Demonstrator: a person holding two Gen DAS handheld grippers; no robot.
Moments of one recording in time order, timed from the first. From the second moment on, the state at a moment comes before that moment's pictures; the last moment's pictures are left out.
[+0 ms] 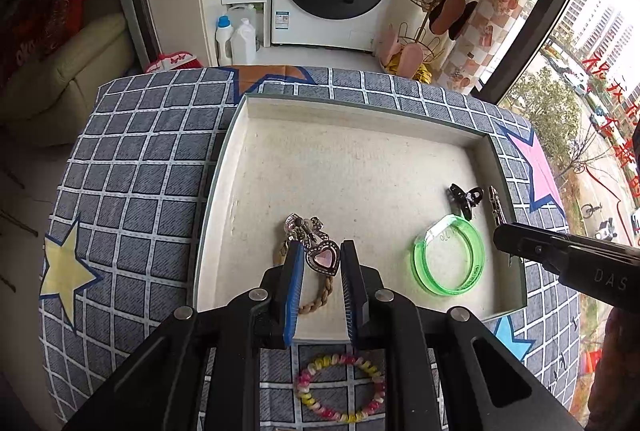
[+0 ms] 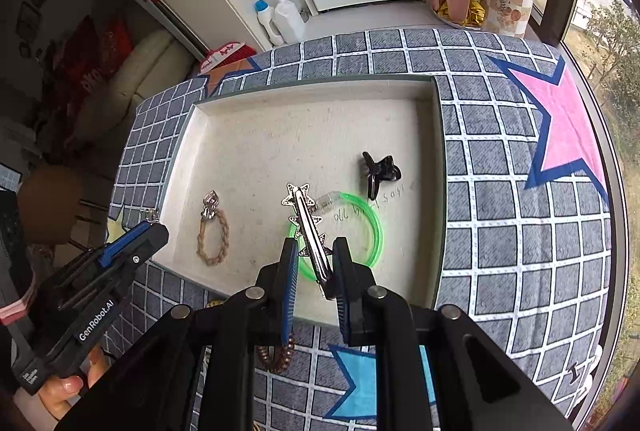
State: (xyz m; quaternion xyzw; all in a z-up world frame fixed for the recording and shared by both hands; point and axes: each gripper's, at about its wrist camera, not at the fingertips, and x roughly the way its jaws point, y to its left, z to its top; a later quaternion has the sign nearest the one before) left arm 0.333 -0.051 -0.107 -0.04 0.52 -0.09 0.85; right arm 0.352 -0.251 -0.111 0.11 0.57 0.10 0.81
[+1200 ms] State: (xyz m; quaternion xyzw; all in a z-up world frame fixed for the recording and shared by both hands) left arm 0.368 -0.092 -0.160 0.04 0.54 -0.05 0.84; right arm 0.419 -0.253 -0.164 0.12 0.59 0.11 0.79
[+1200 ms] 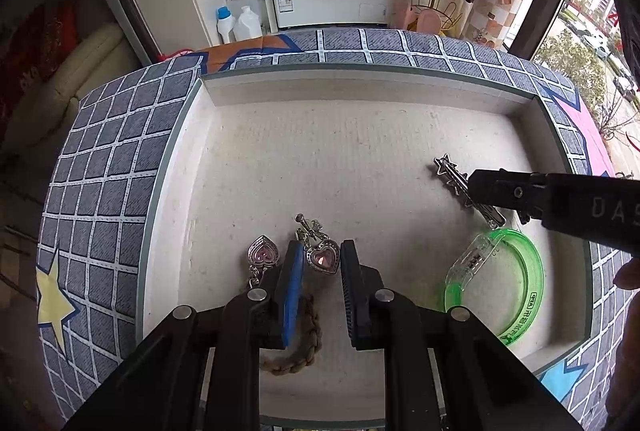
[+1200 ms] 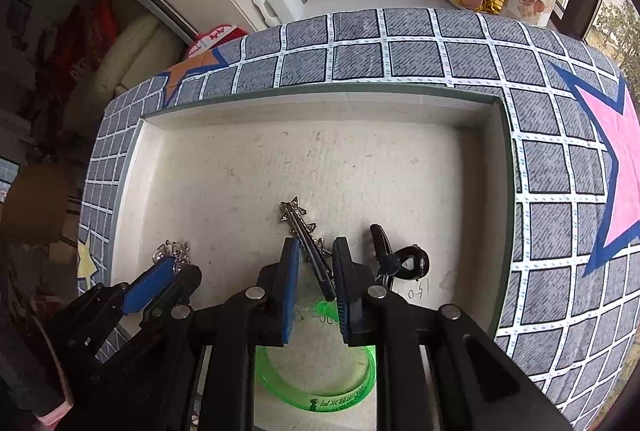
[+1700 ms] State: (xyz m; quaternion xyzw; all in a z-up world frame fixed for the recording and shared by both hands) left arm 0.361 -0.086 -0.137 0.03 0.50 -0.04 0.86; right arm 0.374 -0.283 -0.124 0.20 0.55 0.10 0.80
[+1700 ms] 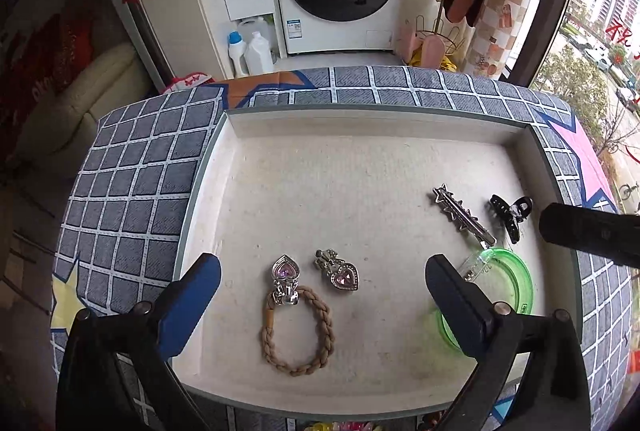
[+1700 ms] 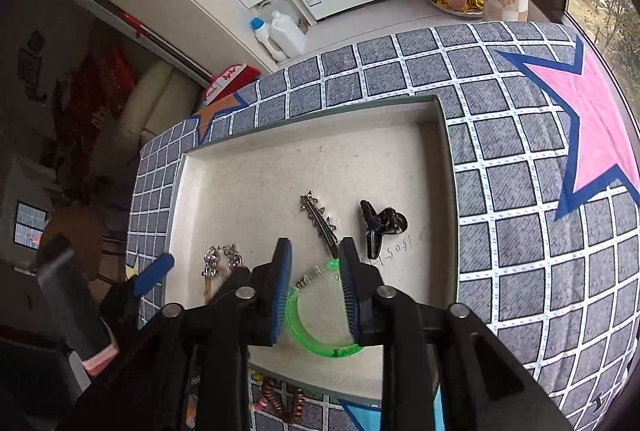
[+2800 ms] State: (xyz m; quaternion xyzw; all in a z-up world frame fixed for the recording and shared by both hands) left arm 0.180 -0.016 -0.151 0.00 0.56 -0.06 0.82; right arm 0.254 -0.250 -0.154 0.16 0.63 0.09 0.75
